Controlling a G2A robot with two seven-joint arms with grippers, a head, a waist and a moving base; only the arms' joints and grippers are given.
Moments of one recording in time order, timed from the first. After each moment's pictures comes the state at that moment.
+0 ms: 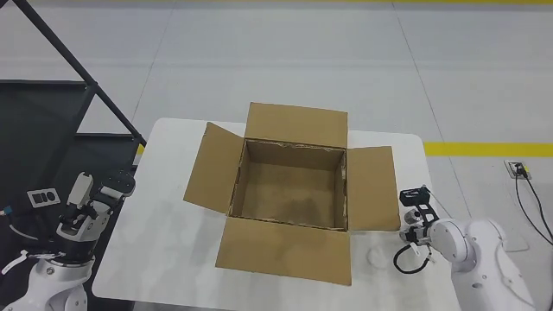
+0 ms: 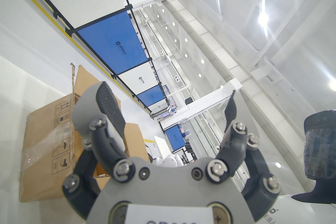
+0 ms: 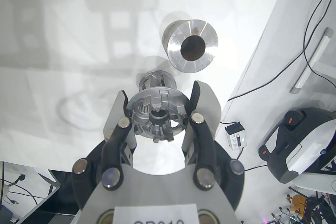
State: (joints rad) left arm 1.51 -1.24 -1.94 -1.93 -0.42 -0.38 -0.56; right arm -1.09 -1.19 1.54 -1.54 -1.27 -0.10 1.31
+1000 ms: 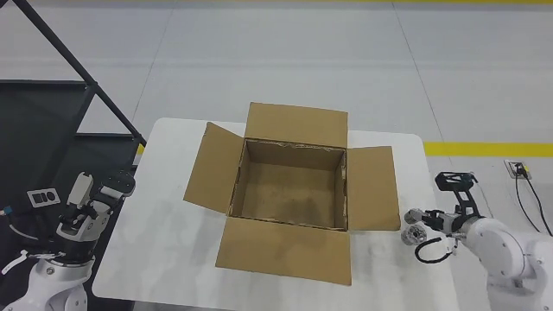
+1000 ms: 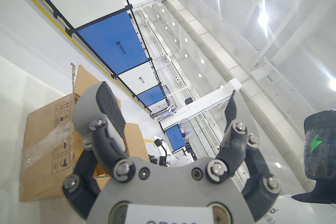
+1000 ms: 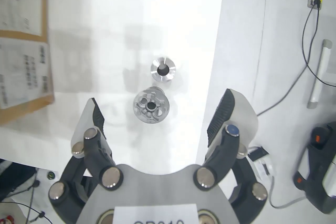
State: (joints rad) left arm 1.51 -1.24 -1.94 -1.93 -0.42 -0.38 -0.56; right arm -1.23 -1.17 1.78 -1.84 -1.01 -0.02 1.18
